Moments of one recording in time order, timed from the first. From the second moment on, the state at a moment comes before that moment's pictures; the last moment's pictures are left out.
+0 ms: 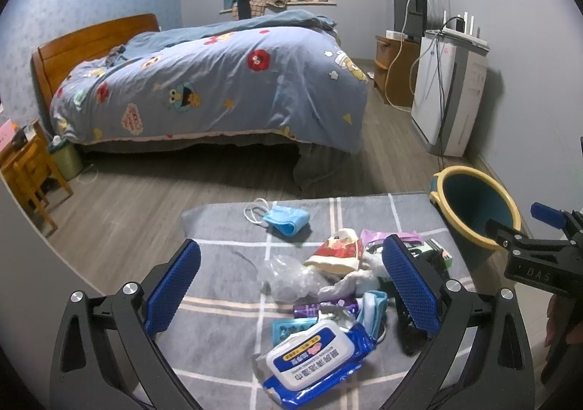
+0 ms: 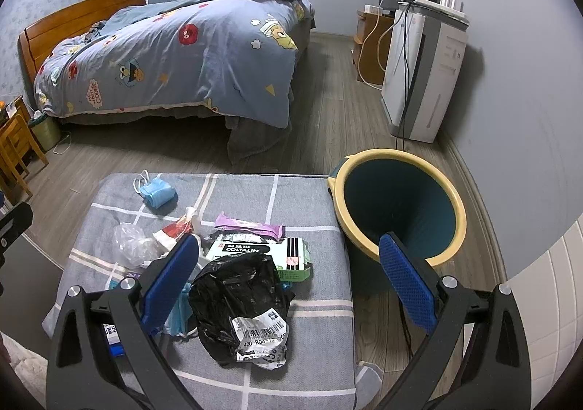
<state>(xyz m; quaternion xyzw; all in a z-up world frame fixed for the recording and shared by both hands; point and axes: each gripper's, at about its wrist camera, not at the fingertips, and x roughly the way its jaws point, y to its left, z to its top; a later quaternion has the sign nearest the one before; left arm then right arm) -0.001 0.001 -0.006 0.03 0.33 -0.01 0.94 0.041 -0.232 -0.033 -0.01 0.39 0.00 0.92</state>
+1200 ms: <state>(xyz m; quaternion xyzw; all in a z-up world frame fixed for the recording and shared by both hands) 0.001 0.000 -0.006 0.03 0.33 -0.01 0.94 0.042 -0.234 -0.033 -0.01 0.39 0.00 0.92</state>
